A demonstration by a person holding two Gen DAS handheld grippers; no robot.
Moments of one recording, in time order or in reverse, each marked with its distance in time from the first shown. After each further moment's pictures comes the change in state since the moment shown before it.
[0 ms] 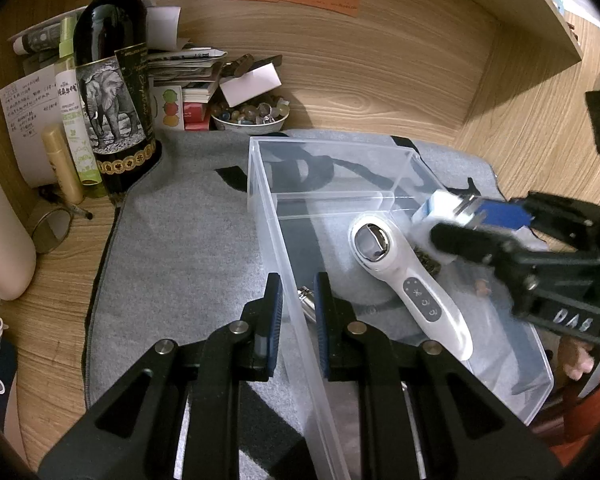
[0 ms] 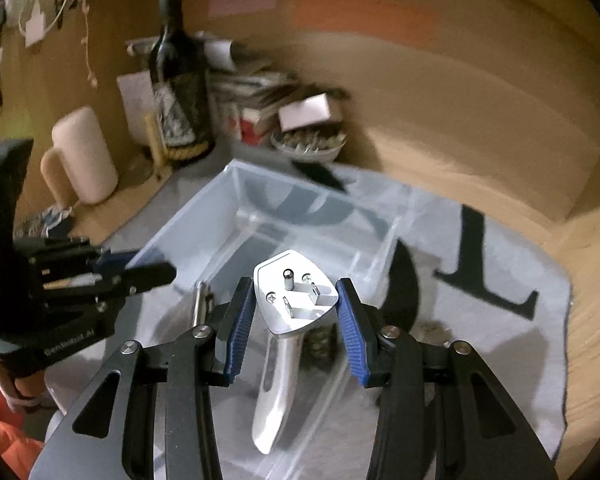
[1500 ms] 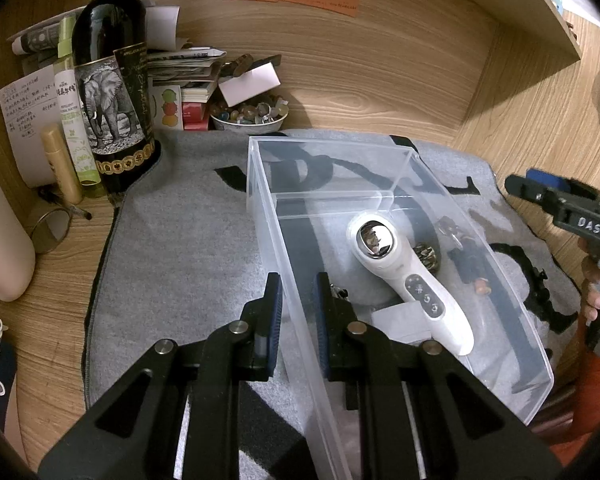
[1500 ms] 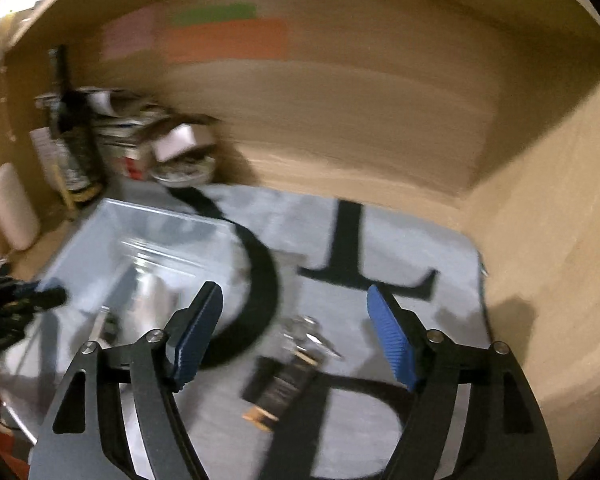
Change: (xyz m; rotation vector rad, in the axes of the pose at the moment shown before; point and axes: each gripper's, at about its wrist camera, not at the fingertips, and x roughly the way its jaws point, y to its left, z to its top) left arm 0.001 -0.003 0.000 -0.004 -0.001 0.005; right arm -0.040 -0.088 -0.013 0.182 -0.065 -0.270
